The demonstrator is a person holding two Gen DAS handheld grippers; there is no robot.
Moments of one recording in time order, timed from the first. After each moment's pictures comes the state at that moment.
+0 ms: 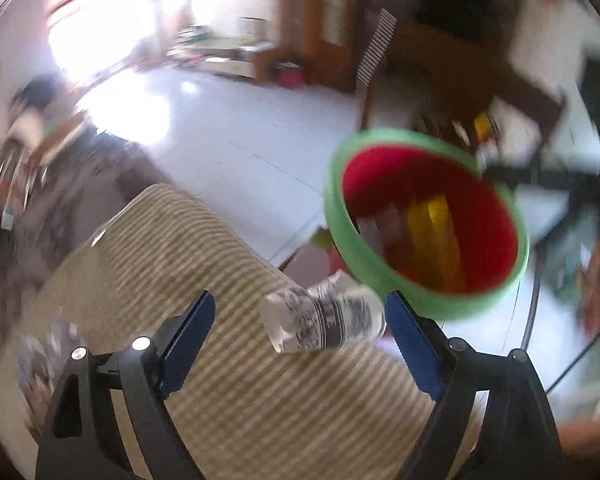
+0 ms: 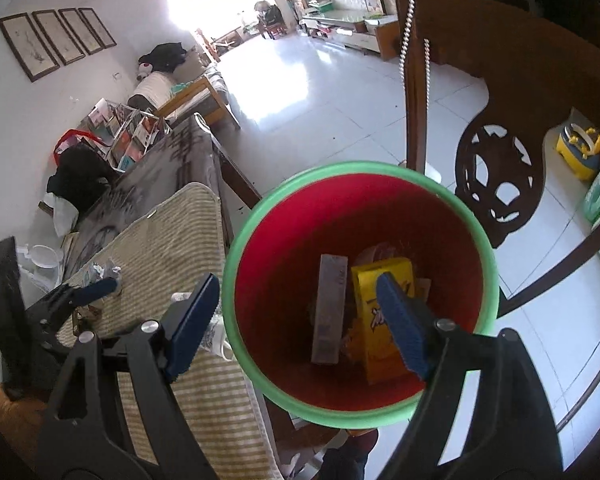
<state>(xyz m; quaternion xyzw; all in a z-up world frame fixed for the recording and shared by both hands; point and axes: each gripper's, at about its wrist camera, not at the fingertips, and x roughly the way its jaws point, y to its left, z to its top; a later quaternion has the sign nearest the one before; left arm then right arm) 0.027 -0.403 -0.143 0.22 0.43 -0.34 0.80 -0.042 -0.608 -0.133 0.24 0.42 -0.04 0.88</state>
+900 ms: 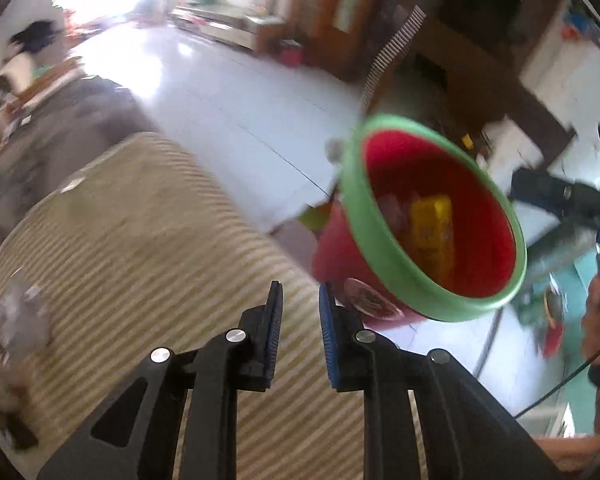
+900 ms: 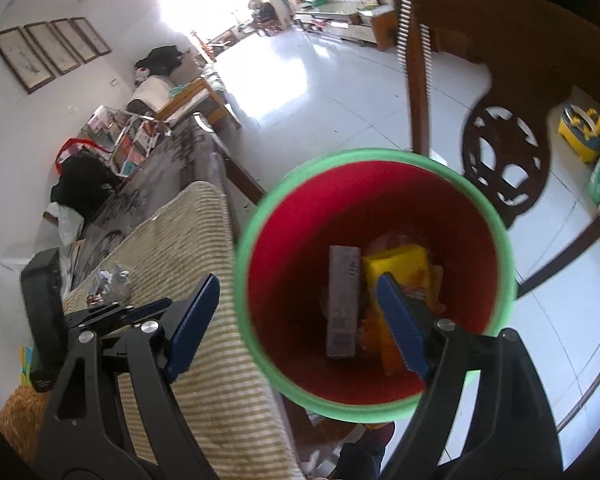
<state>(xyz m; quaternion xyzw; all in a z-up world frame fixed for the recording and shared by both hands) 0.060 -0.356 -0.145 0.09 0.49 -0.33 0.80 -0.030 -0.583 -0.126 0.25 0.41 -0.02 0.88</state>
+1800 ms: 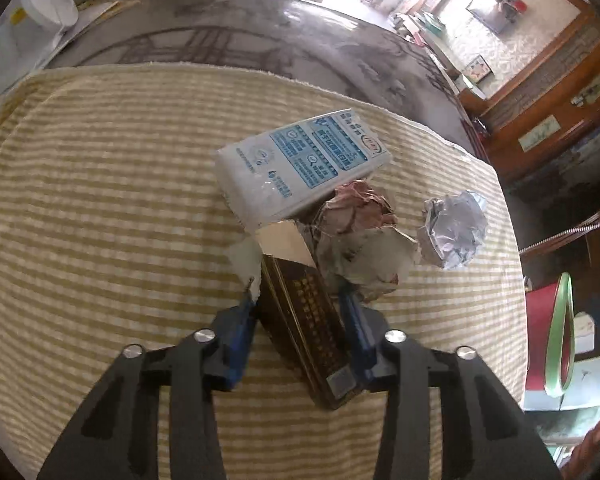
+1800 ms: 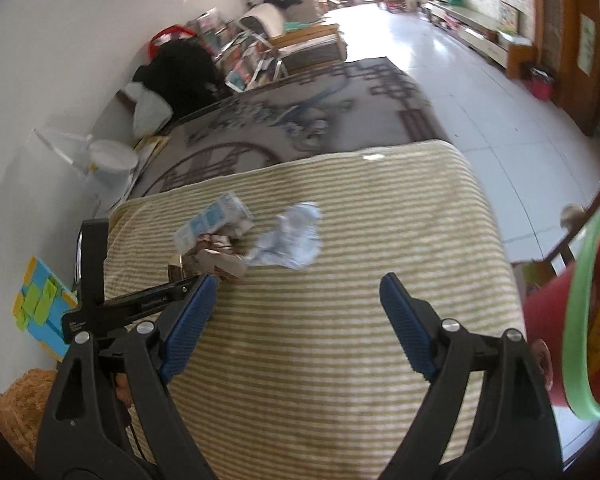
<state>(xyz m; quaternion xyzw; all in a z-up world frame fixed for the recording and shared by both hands) 0.117 -0.028 -0.214 -0.14 0.56 -0.06 0.82 0.076 -0.265 -0.110 0.10 0.45 0.14 0.87</state>
